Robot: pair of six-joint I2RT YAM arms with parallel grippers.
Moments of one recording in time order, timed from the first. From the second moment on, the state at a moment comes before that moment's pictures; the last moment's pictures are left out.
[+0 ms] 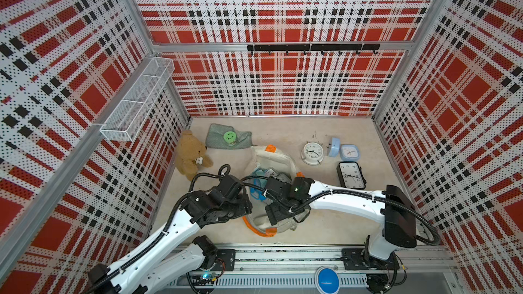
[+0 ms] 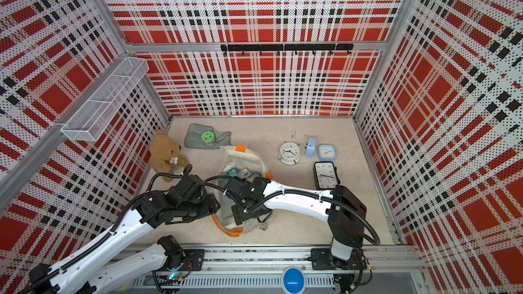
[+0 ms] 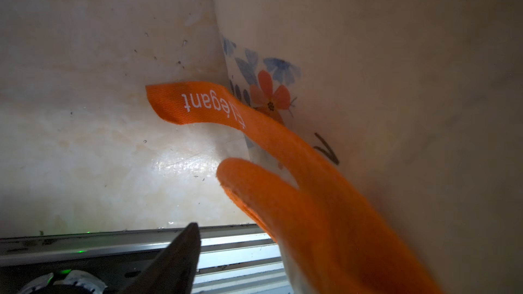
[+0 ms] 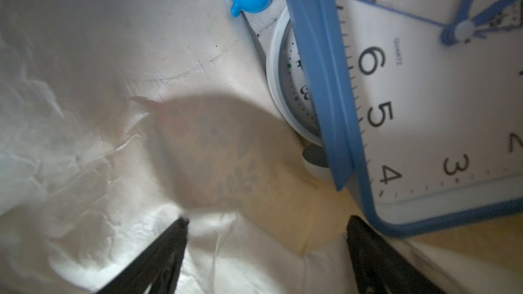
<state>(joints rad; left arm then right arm) -0.71 0.85 0.79 -1.06 0.02 -0.96 1.19 1.71 1.36 -0.98 0.03 0.75</state>
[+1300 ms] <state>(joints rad) -0.71 0.79 0.69 -0.98 0.01 -1.02 1.01 2.14 1.90 -0.92 0.16 0.48</state>
